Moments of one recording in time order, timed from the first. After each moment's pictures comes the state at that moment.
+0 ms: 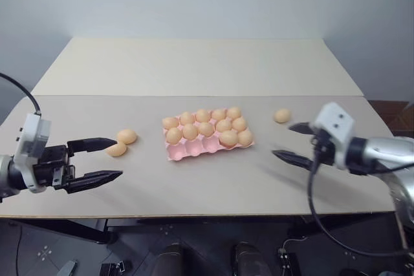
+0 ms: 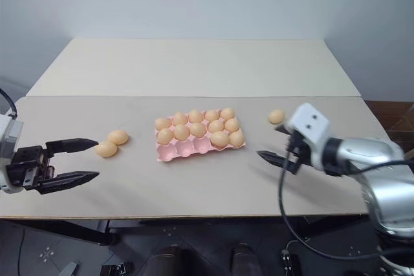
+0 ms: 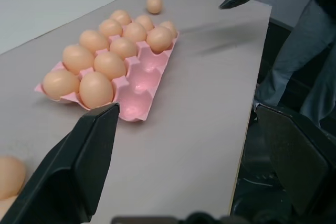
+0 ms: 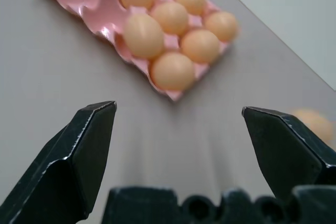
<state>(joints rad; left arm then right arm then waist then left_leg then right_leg) 0.04 1.00 0.54 -0.22 -0.78 0.56 -1.37 -0.18 -0.90 -0.26 -0.55 0.35 0.81 0.95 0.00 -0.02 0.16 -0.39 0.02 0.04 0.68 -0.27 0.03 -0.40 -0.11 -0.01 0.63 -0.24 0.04</state>
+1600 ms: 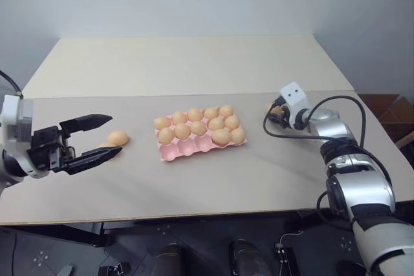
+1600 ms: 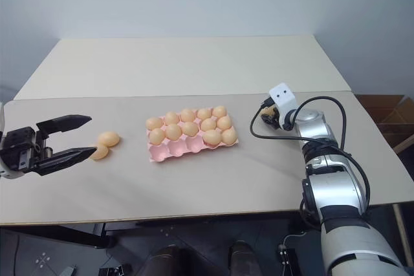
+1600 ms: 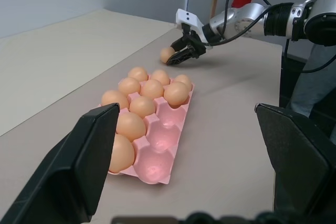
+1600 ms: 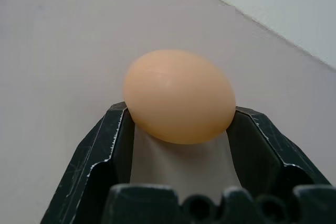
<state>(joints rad) -0.06 0.94 0.58 -0.24 -0.87 0.55 -1.24 -1.02 -0.50 0.09 0.97 -0.05 0.22 0.59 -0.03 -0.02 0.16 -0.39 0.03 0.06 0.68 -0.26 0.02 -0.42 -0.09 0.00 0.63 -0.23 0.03</state>
